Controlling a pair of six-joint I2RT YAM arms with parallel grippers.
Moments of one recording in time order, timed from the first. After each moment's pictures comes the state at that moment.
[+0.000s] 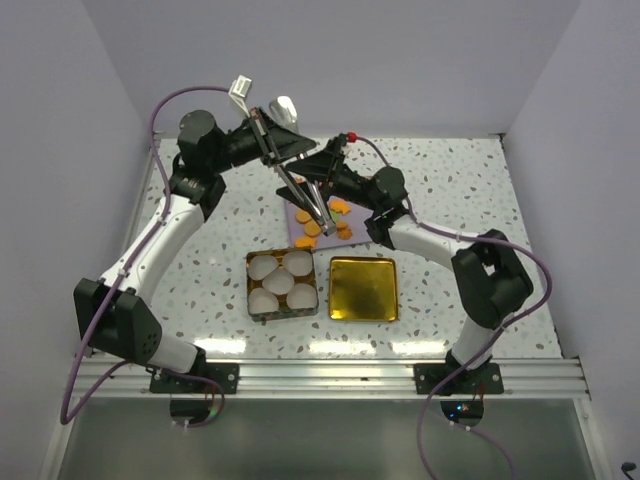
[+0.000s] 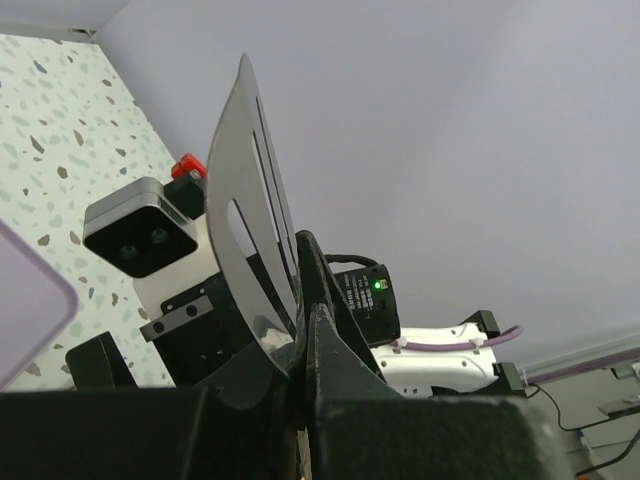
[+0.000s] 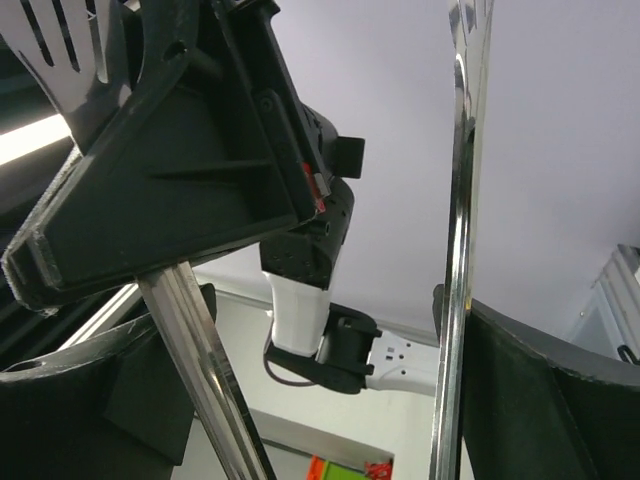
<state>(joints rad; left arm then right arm) -0.31 1.46 1.36 0.21 0.77 -1.08 0.62 1.75 1.14 1.02 -0.67 1.84</state>
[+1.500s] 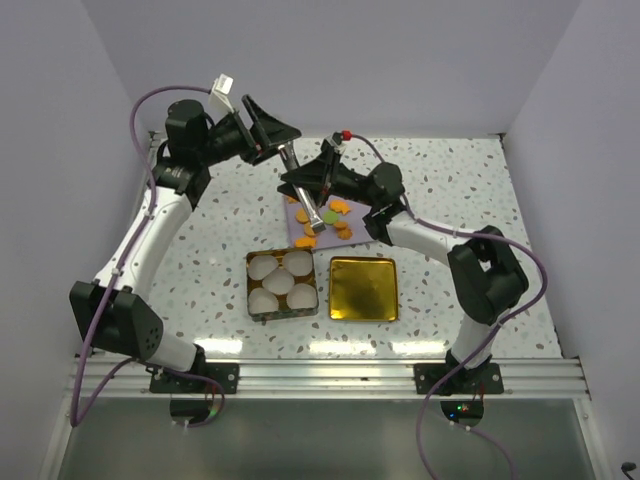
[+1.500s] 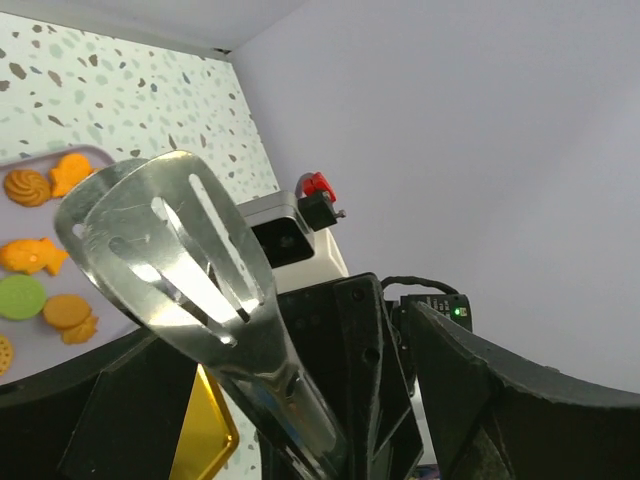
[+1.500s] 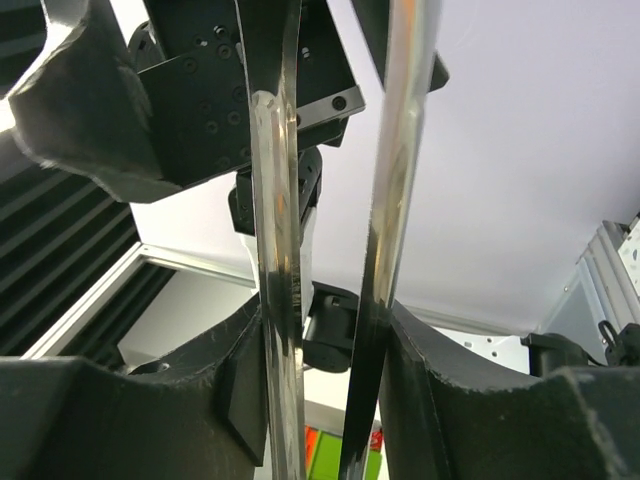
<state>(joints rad) -0.22 1.48 1.45 -0.09 0.69 -0.95 0.60 1.79 1.18 1.03 -0.76 1.84</state>
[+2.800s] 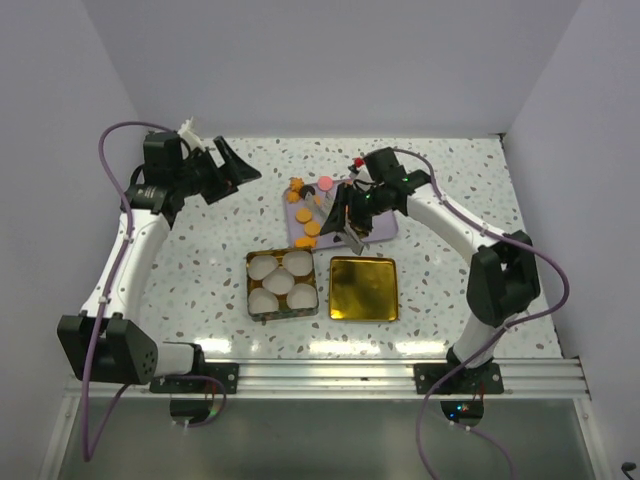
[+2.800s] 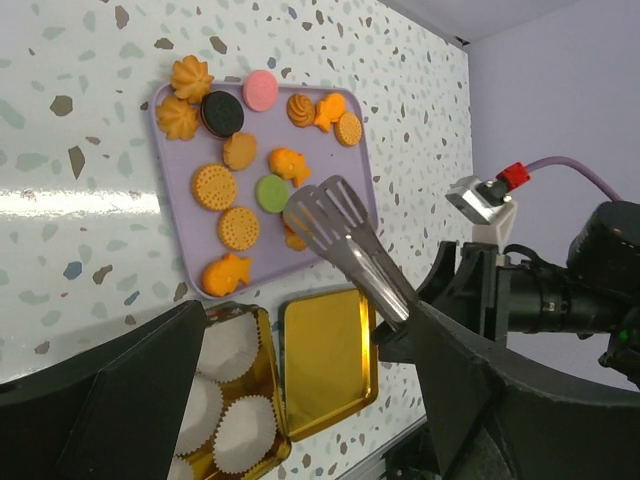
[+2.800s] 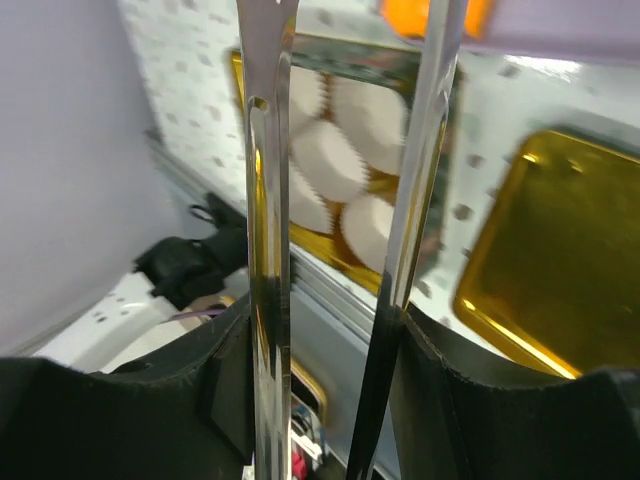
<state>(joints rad) -0.05 1.33 1.30 -0.50 0.49 -0.64 0.49 1.73 1.43 -0.64 -0.63 0.74</state>
